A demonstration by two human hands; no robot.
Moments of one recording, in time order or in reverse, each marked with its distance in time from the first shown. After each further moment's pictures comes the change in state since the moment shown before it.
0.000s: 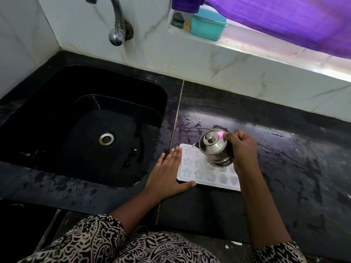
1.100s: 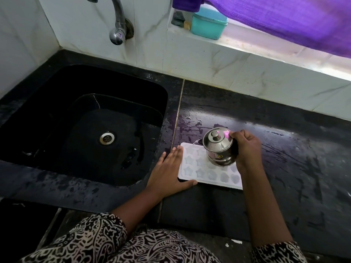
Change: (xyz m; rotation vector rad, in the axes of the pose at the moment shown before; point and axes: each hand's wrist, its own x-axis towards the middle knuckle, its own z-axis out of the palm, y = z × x) left_hand 0.000 -0.002 0.002 -0.010 0.014 0.009; right_hand 0.003 0.003 -0.005 0.097 0.049 0.065
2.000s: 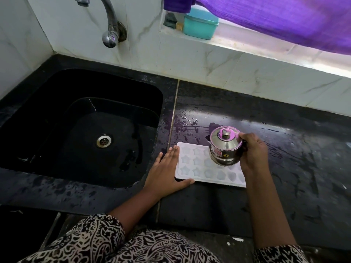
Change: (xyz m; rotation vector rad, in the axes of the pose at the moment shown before) left_hand 0.000 -0.001 0.000 0.006 -0.043 -0.009; right_hand -0.005 0.000 -0.024 0.320 0.065 0.063
